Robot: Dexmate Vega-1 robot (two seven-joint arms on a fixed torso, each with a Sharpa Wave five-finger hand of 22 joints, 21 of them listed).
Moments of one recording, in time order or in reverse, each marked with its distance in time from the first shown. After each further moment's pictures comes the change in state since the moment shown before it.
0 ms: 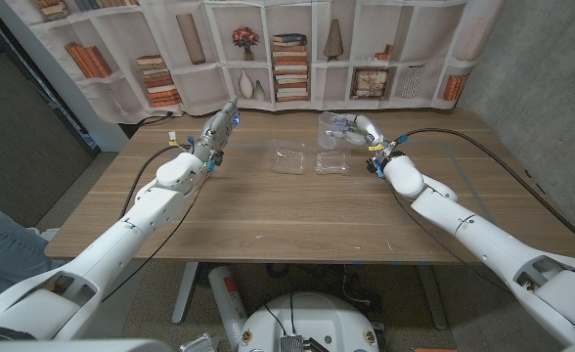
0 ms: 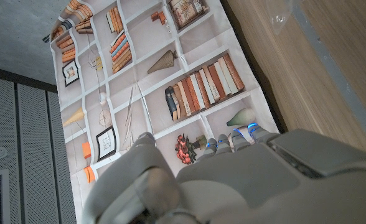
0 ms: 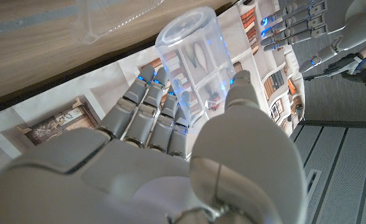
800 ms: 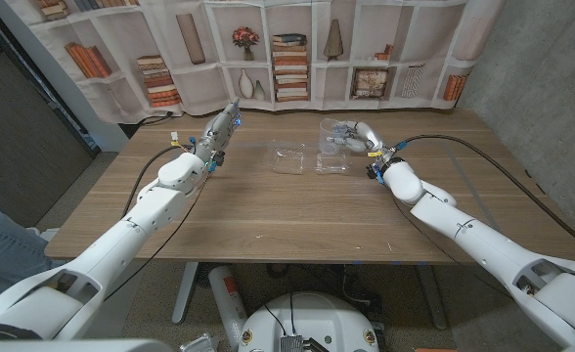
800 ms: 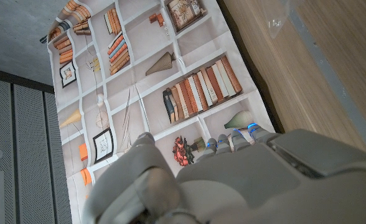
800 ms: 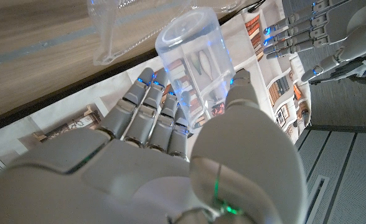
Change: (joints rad) left arm -0.009 -0.008 0.007 0.015 0.002 0.005 -0.004; left_hand 0.000 0.000 -0.005 0.003 0.000 0.000 0.000 0.000 0.000 0.000 0.000 0.000 0.000 0.000 0.000 0.000 0.000 0.000 0.000 0.000 0.000; right arm -0.011 0.000 -0.013 0.019 -0.004 -0.003 -0.014; right_hand -0.001 0.001 -0.002 0.002 -0.003 0.000 0.000 -0.005 0.005 0.007 0.004 -0.002 0.000 -0.059 0.016 -0.011 0.000 -0.036 0.003 -0.018 0.000
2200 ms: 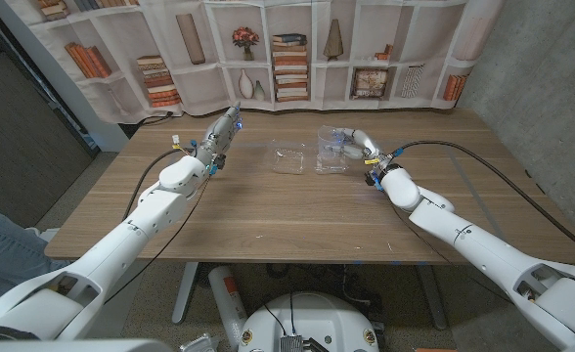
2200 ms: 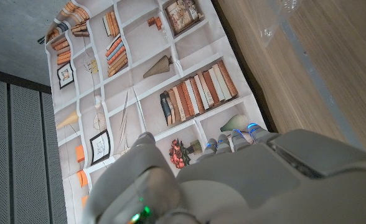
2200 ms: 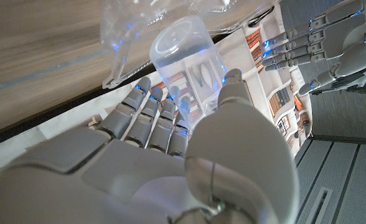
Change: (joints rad) left arm 0.011 -0.002 0.004 0.004 -0.003 -0.001 -0.004; left_hand 0.004 0.004 0.000 0.000 0.000 0.000 0.000 0.000 0.000 0.000 0.000 0.000 0.000 0.000 0.000 0.000 0.000 0.000 0.000 0.000 0.000; right arm -0.015 -0.002 -0.023 -0.003 -0.023 -0.029 -0.005; right_hand 0.057 0.046 -0.017 0.019 0.000 -0.040 -0.040 -0.053 -0.006 -0.140 0.025 -0.050 0.007 -0.276 0.029 -0.015 -0.009 -0.135 0.011 -0.030 -0.002
